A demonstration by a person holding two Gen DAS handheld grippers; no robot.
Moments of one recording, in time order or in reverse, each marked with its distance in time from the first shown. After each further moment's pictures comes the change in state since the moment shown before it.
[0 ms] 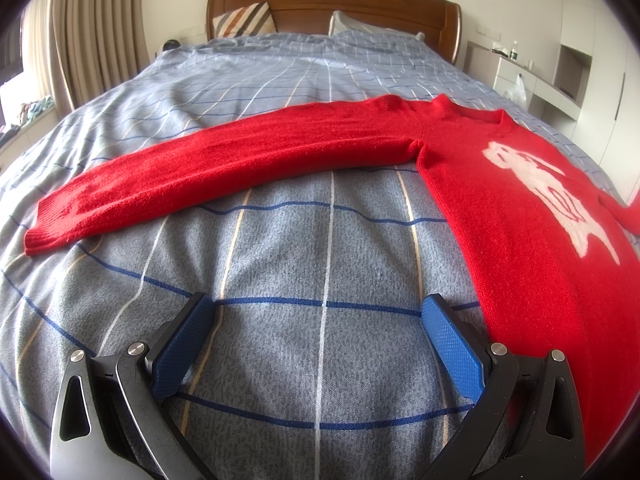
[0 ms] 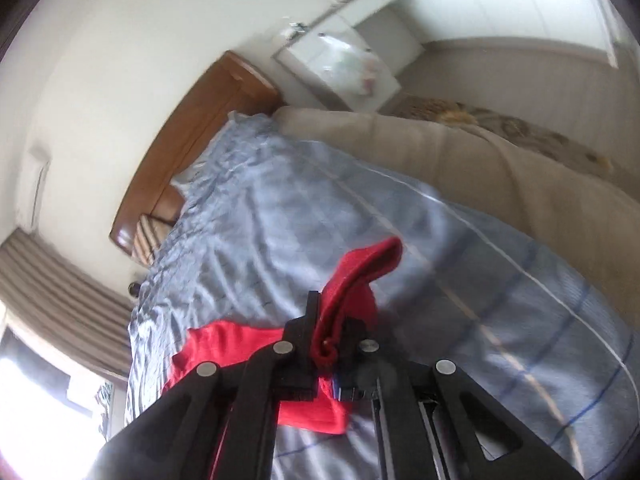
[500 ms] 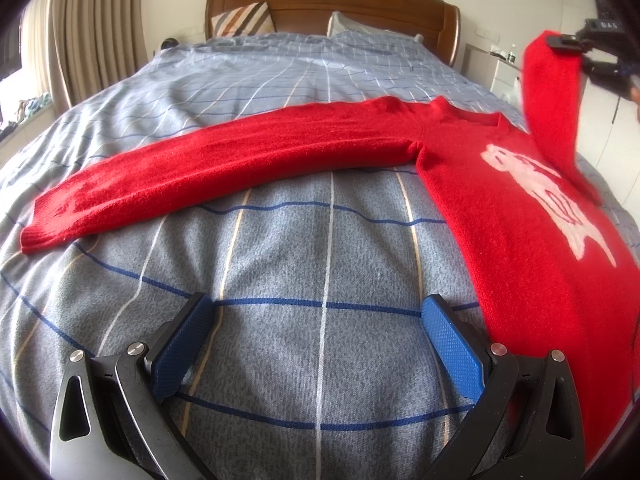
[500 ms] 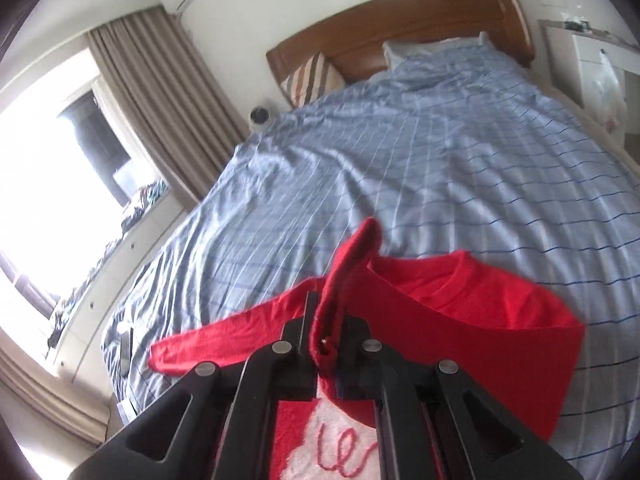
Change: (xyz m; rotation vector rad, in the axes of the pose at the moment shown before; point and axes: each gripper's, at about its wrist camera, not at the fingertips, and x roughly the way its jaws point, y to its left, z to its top) left arm -0.001 0.001 0.002 -0.005 -0.003 -0.010; right arm 0.167 0.321 -0.186 -0.564 0.459 0.313
